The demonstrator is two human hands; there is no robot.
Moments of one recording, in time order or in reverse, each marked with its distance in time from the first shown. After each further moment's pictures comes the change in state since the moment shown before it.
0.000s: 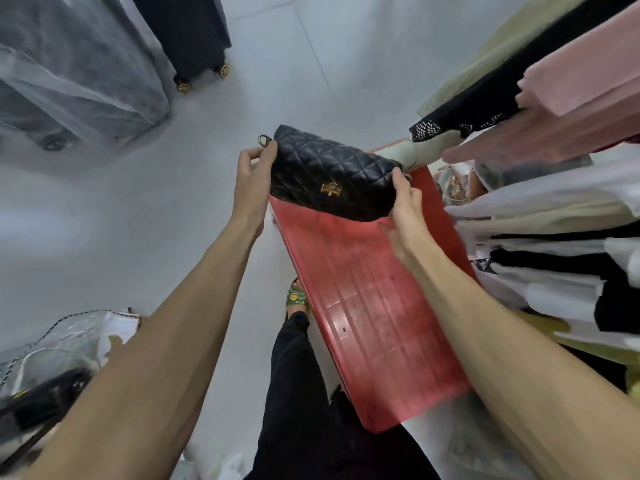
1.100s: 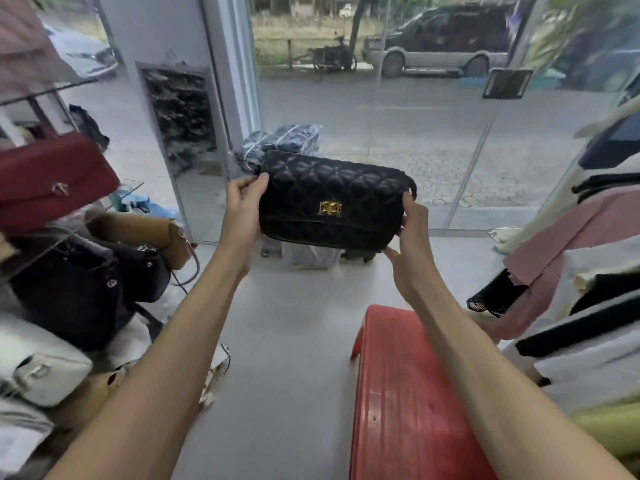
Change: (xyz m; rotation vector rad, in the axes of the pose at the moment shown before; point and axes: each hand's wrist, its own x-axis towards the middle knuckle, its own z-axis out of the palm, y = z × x) left_hand -0.488 0.080 -0.148 -0.402 0.547 0.654; right_hand -0.381 -0.046 -0.047 0.045 -0.773 -0.739
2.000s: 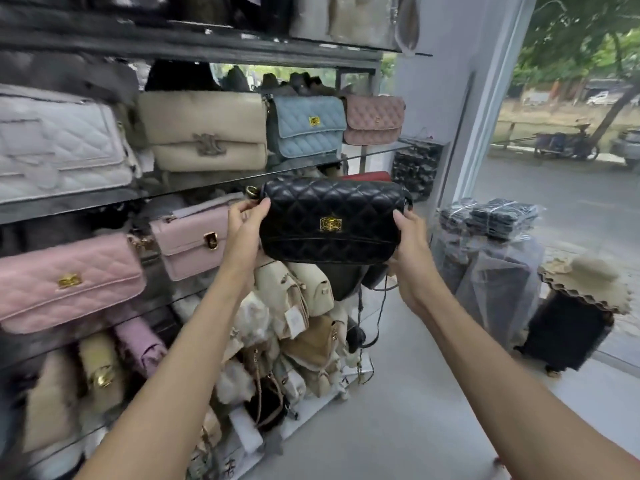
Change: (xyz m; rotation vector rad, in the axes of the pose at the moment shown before) left_hand -0.284 0.132 -0.340 -0.034 0.687 0.256; right_hand -0.287 -0.019 0.263 -0.024 -0.773 -0.009
